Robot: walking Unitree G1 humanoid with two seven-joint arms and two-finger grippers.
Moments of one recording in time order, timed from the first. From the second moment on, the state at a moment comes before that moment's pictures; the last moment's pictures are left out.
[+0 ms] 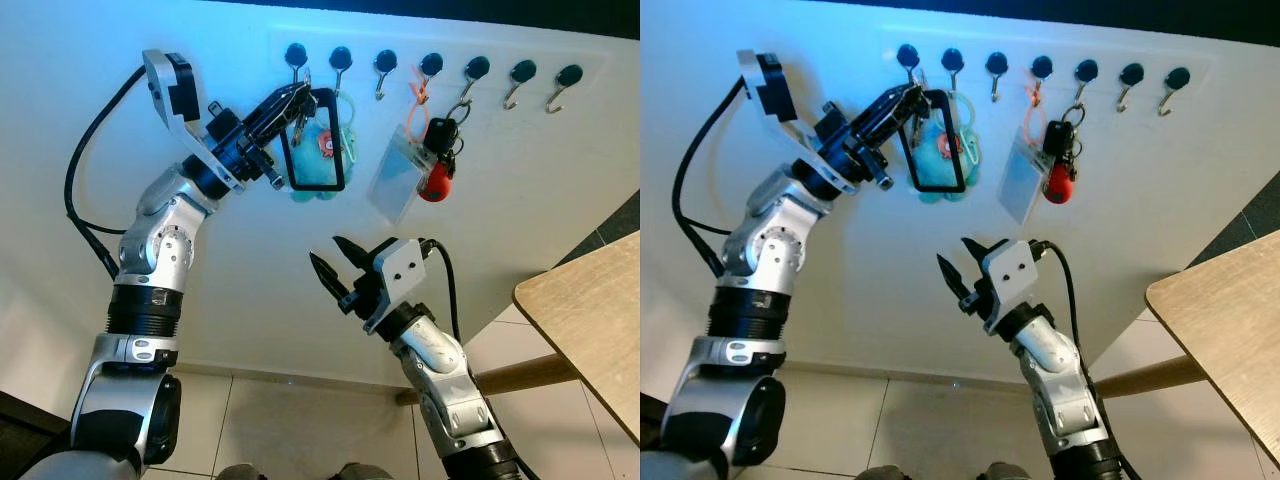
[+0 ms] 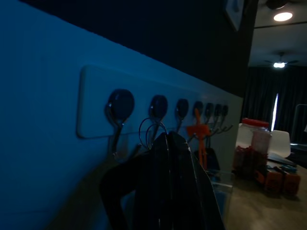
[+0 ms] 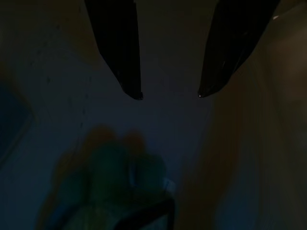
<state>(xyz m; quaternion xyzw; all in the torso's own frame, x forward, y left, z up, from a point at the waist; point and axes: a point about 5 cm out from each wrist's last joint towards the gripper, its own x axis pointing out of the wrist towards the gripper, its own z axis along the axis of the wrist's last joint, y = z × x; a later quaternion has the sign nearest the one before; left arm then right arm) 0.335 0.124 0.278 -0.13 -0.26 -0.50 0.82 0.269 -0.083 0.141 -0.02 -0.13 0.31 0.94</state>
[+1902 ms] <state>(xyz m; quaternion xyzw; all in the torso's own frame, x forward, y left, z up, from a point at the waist) 0.352 0.142 0.247 -0.20 -0.21 -0.45 0.84 0.268 -0.083 0.148 -0.01 -0.14 0.31 0.94</state>
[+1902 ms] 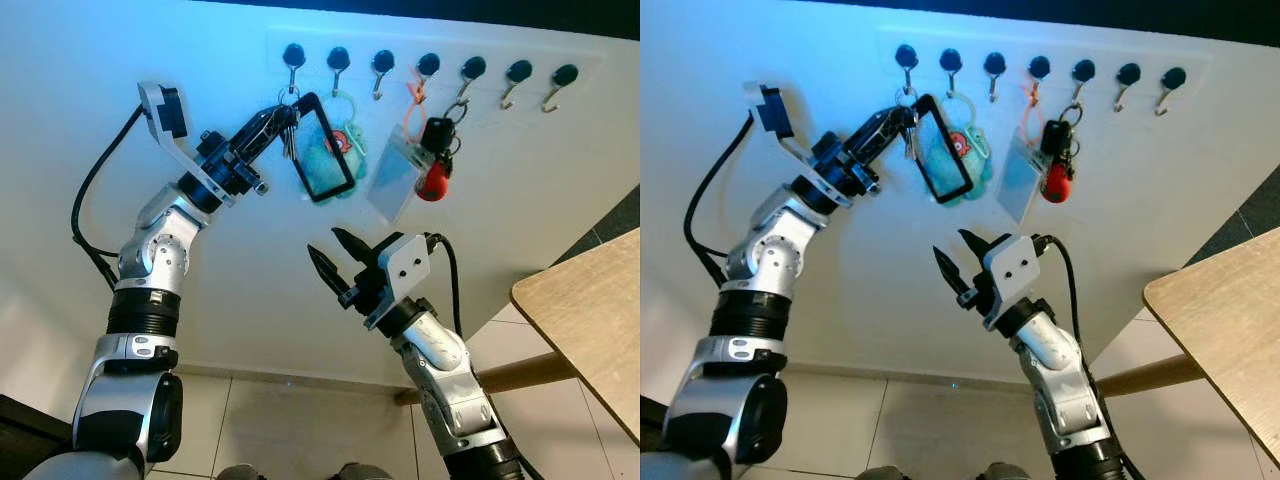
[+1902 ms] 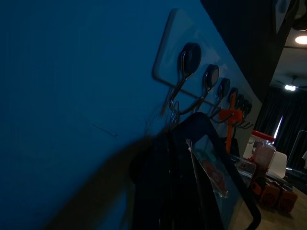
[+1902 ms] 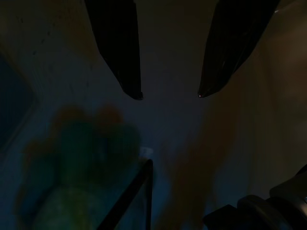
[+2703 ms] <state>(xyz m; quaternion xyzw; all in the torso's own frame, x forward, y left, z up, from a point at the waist) 0.352 0.144 0.248 -0.20 -0.22 -0.45 0.84 0.267 -0.082 0.160 0.01 -0.17 0.31 0.93</state>
